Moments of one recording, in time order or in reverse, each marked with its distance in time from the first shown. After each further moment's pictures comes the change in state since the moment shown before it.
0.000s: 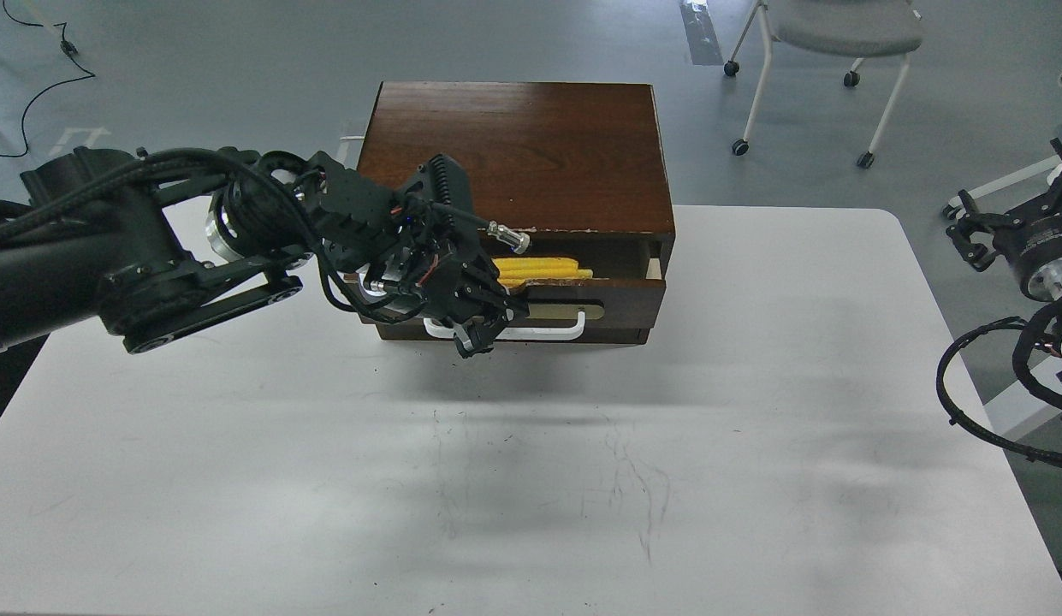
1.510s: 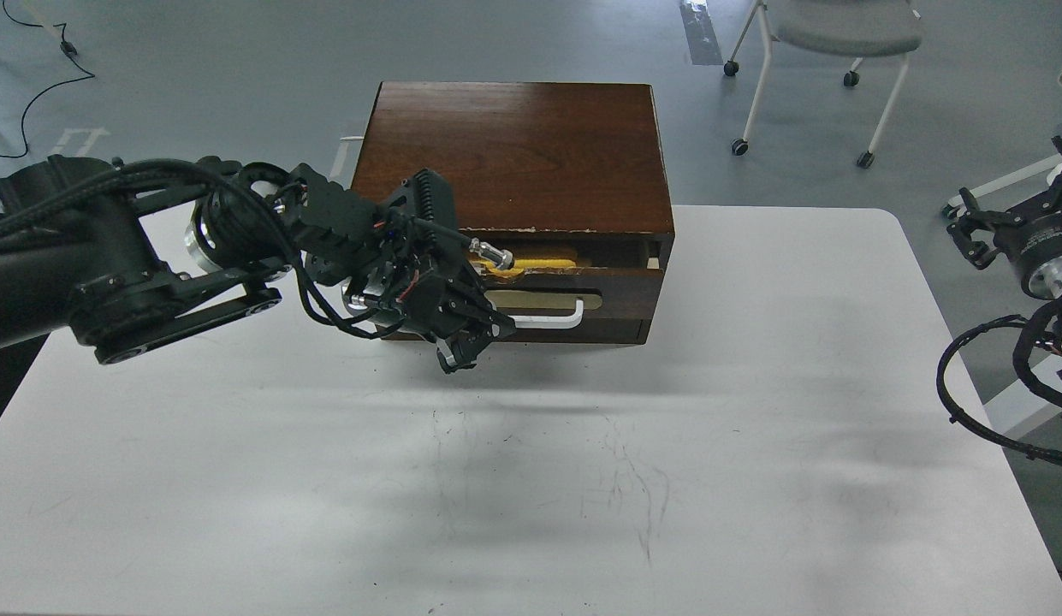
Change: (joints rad) left arm 0.003 0.054 0.025 -0.038 0.000 0.000 0.000; right arm 0.004 0.000 0.001 -0.002 0.000 0.000 0.000
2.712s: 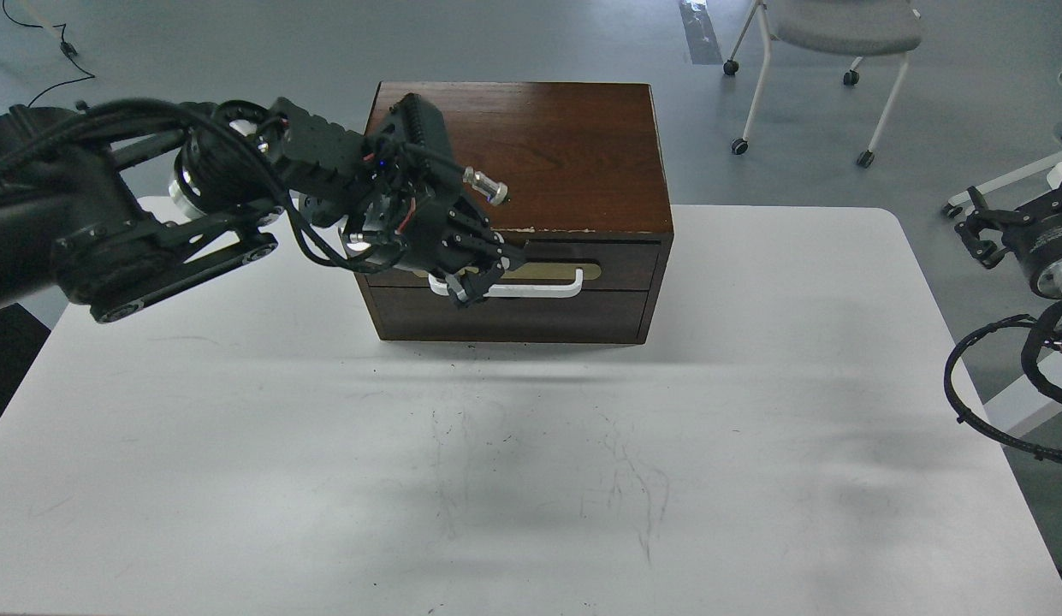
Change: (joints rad) left arm -0.023 0.025 -0.189 0.012 -0.261 0.000 0.001; right arm -0.001 -0.027 -0.001 0.009 0.000 0.000 -0.001
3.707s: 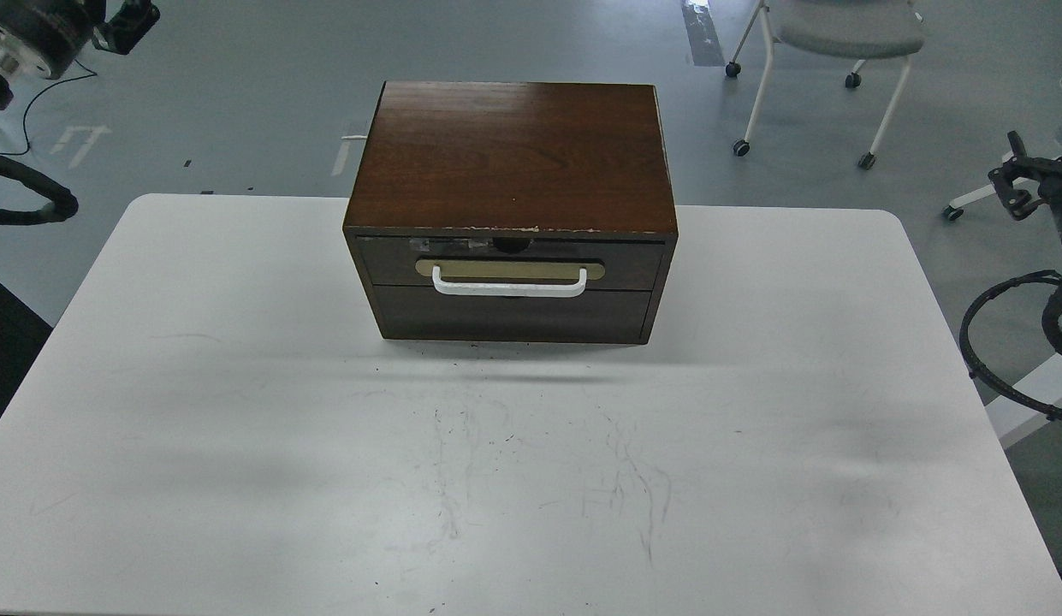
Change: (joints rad) left arm 0.212 0.008 -0.109 0.927 -2.038 0.000 0.032; right arm 0.056 0.021 0.115 0.006 0.014 0.000 0.000
